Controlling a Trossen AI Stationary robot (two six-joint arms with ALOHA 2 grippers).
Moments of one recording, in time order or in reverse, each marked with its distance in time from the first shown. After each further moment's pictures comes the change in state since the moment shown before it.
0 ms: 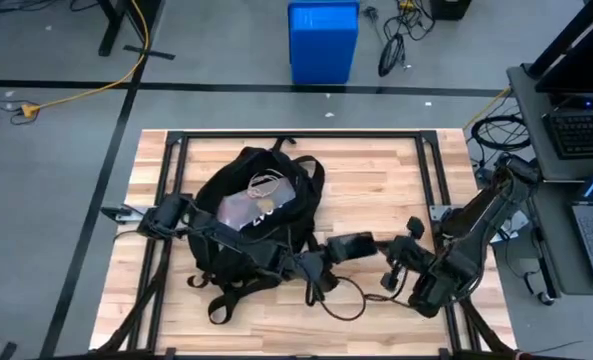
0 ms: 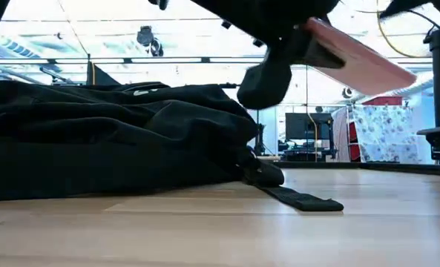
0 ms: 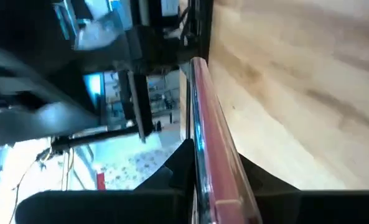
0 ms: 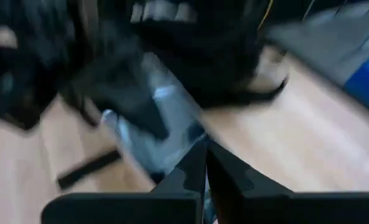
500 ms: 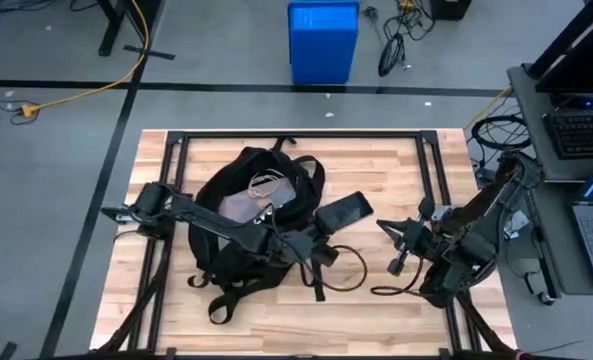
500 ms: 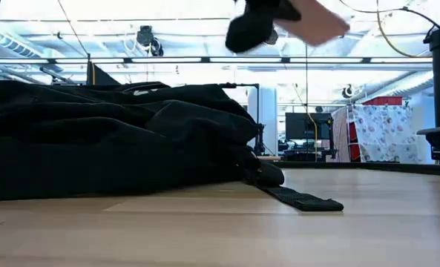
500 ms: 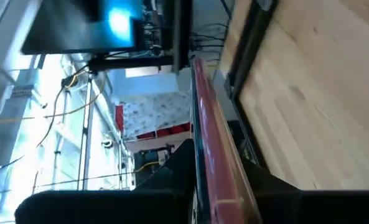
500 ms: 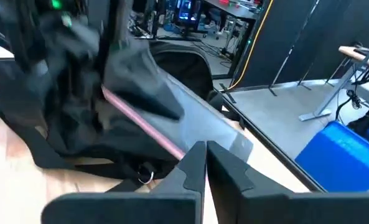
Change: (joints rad) left arm 0.032 -0.169 0.000 -0.035 -0.223 -0.013; right arm -0.019 -0.070 0.129 -0.093 0.202 -0.232
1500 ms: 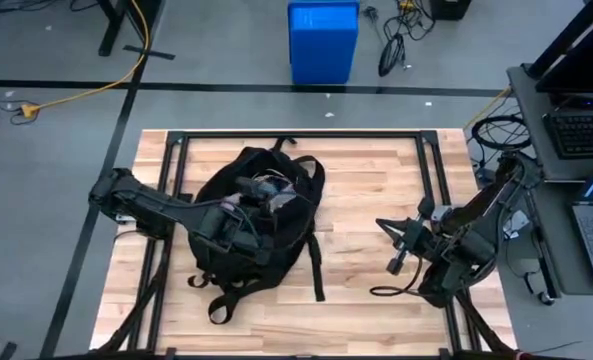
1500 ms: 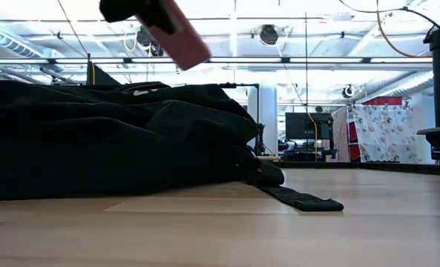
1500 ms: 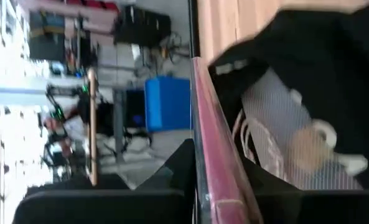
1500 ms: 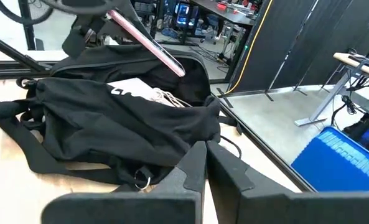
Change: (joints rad) left arm -0.046 -0.342 0.001 -1.412 -0.151 -1.350; right arm 0.000 -0.001 0.000 0.021 0.021 -0.031
